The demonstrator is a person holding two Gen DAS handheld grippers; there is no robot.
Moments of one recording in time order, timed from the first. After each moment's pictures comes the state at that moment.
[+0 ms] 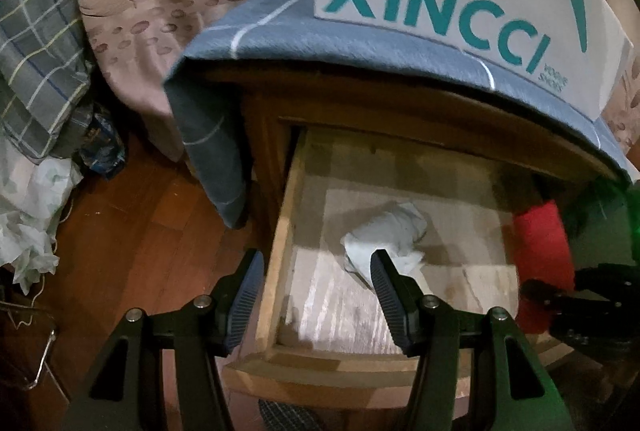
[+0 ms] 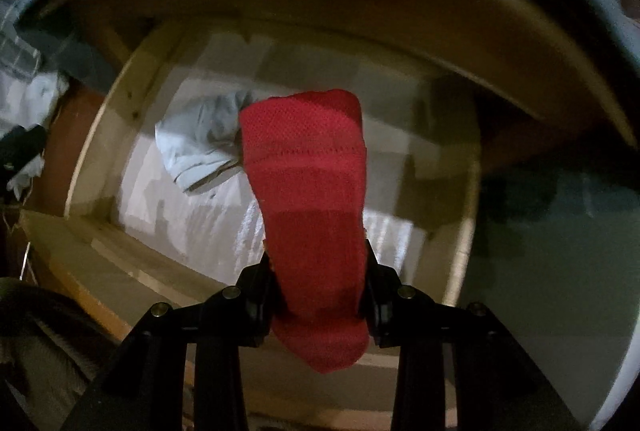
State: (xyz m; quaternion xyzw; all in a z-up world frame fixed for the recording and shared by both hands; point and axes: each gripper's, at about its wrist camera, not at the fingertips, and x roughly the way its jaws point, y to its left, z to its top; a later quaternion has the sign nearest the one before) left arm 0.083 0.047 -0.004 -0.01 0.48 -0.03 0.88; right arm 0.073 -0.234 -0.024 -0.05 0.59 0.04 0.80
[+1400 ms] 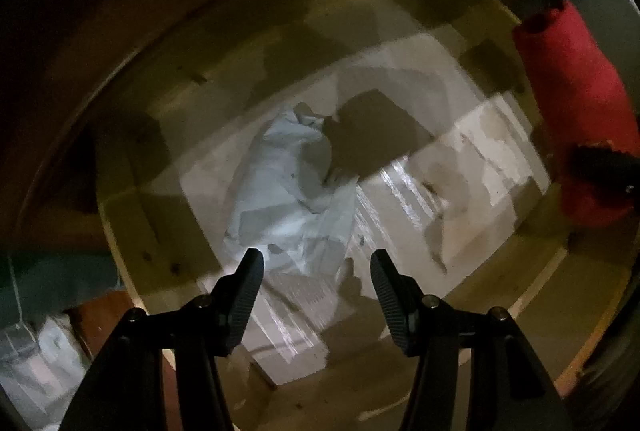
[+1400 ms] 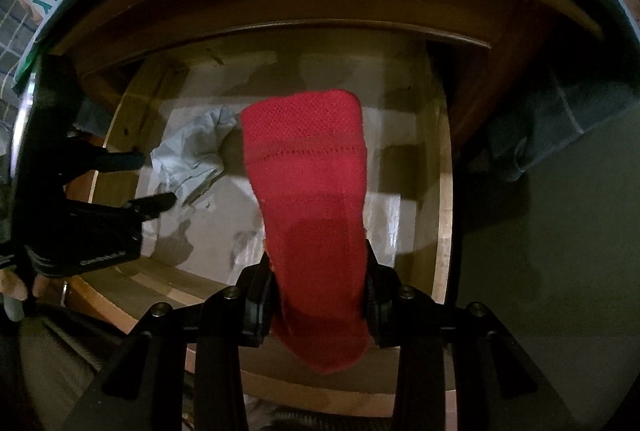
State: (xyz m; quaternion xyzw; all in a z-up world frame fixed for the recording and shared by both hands) left arm 0.146 -0.061 -0.103 0.27 0.59 -0.25 0.72; right arm 0.067 -0.251 -0.039 0.06 0.59 0.03 0.81
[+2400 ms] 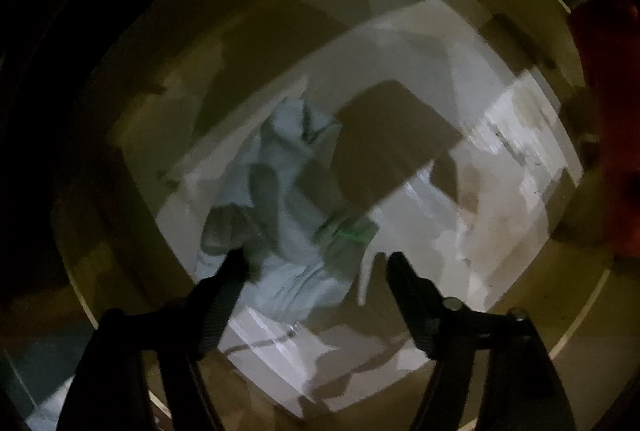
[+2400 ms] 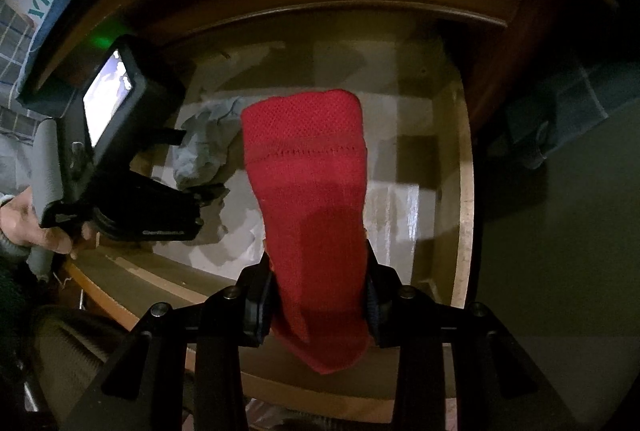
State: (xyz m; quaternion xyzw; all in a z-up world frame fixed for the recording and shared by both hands) left arm 0.183 -0.078 -0.135 0.31 0.62 -0.26 0.68; right arm 0.066 -0.253 -0.041 0.09 0.60 0.05 0.79
